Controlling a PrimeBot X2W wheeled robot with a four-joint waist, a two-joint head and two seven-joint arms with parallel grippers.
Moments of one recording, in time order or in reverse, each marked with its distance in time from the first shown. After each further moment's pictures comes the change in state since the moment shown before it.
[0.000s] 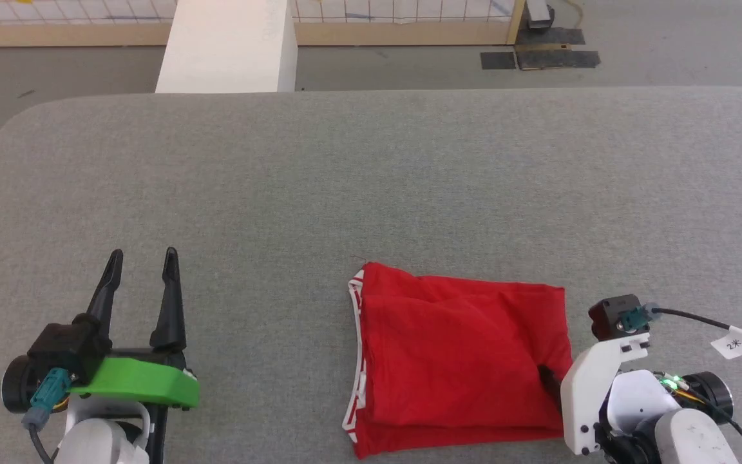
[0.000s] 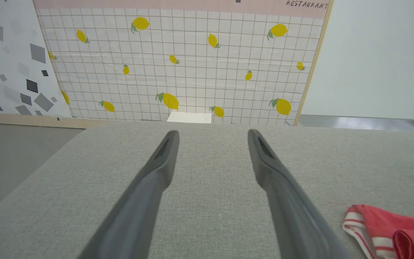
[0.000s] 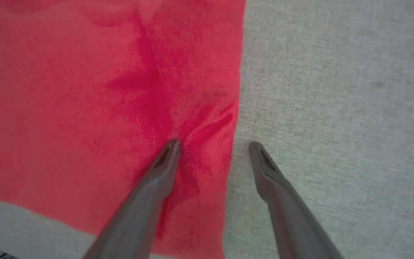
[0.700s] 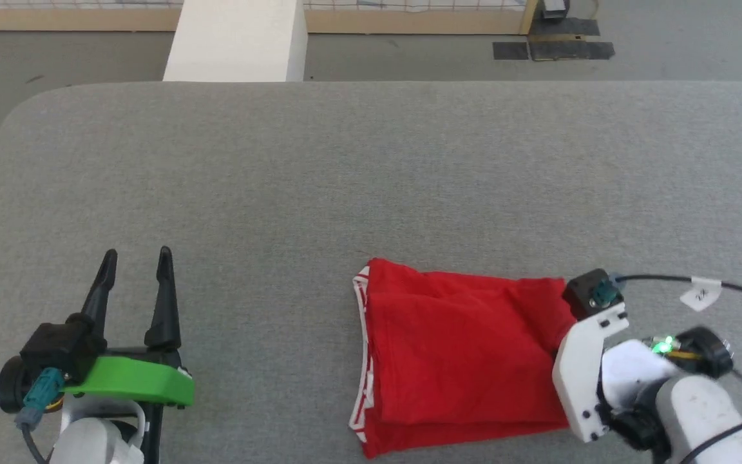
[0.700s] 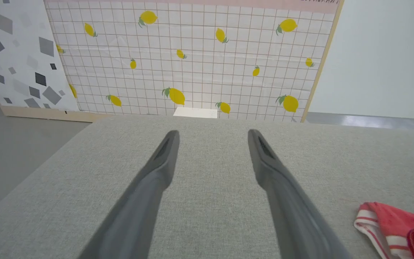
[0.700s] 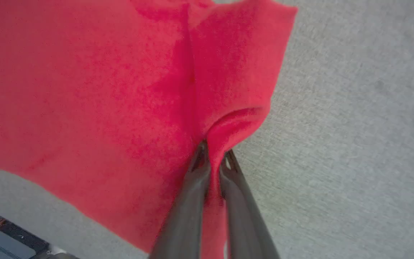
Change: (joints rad) left arm -0.002 0.001 0.011 0.009 -0.009 -0.008 0.000; right arm -0.080 -0.126 0.156 -0.051 0.050 0.000 0.175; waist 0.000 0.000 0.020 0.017
